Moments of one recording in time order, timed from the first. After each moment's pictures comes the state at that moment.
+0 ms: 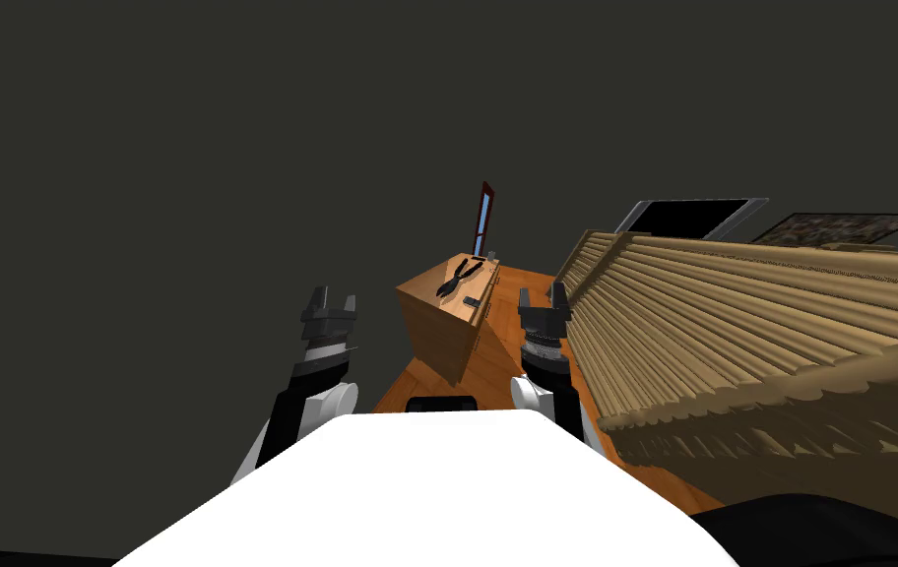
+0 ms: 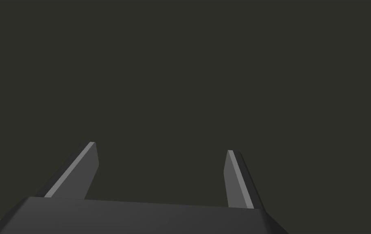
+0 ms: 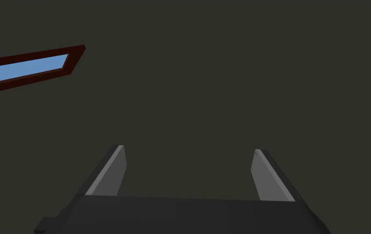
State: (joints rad) left arm 0.54 -0.01 0.06 -2.33 0.11 -0.38 0.11; right arm 0.53 0.04 0.05 -2.38 0.05 -0.51 -0.17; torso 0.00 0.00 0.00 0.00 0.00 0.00
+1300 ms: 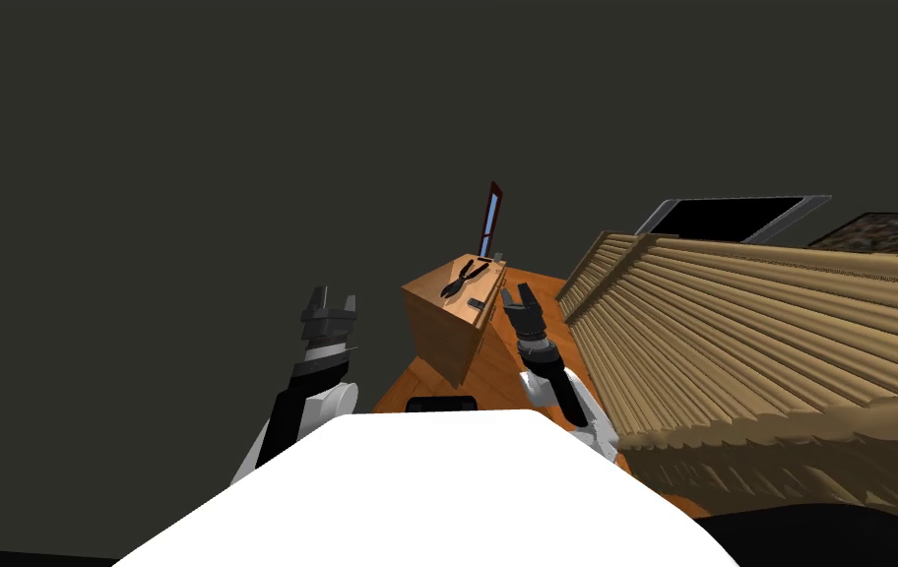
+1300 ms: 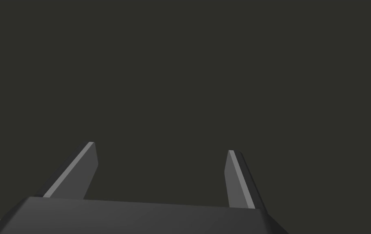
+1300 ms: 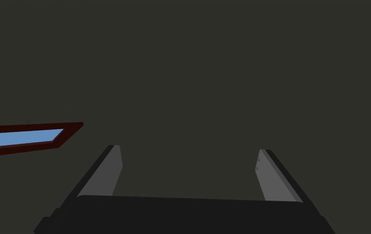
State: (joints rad) left arm 0.54 -0.01 0.06 -2.33 0.11 -0.38 0.11; right arm 0.40 -0.32 0.04 -2.26 0.09 -0.57 -0.13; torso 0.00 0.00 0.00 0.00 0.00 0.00
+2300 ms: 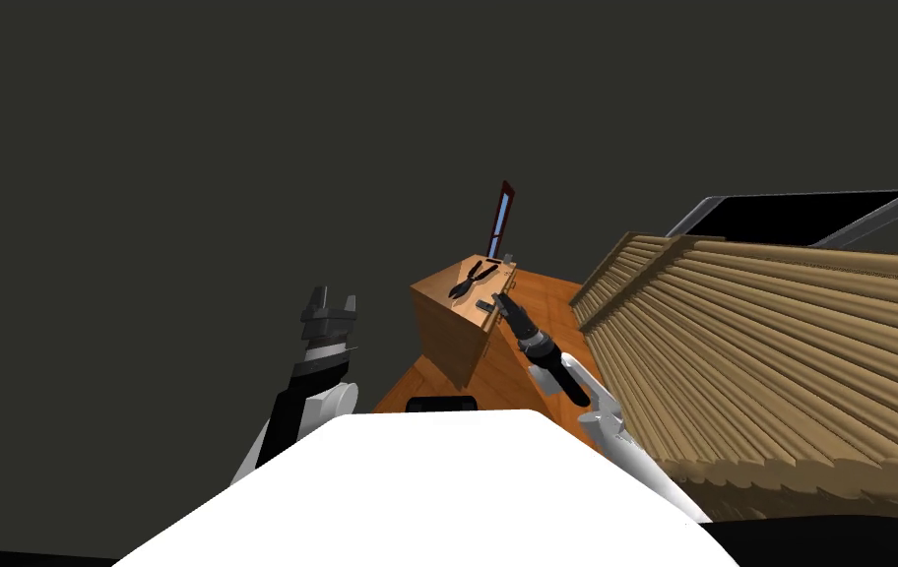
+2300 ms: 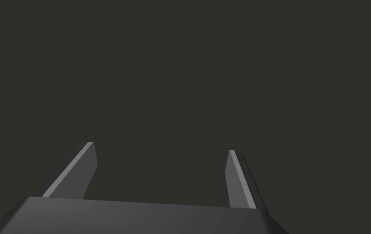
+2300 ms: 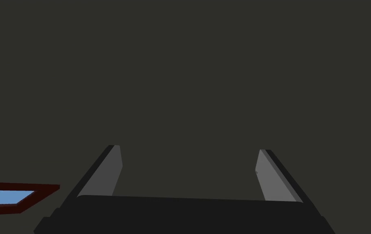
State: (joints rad) left arm 0.54 -0.01 0.06 -2.33 0.11 -0.38 0.11; right arm 0.31 -0.60 0.06 -2.11 0.14 -0.63 -0.10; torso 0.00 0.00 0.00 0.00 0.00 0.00
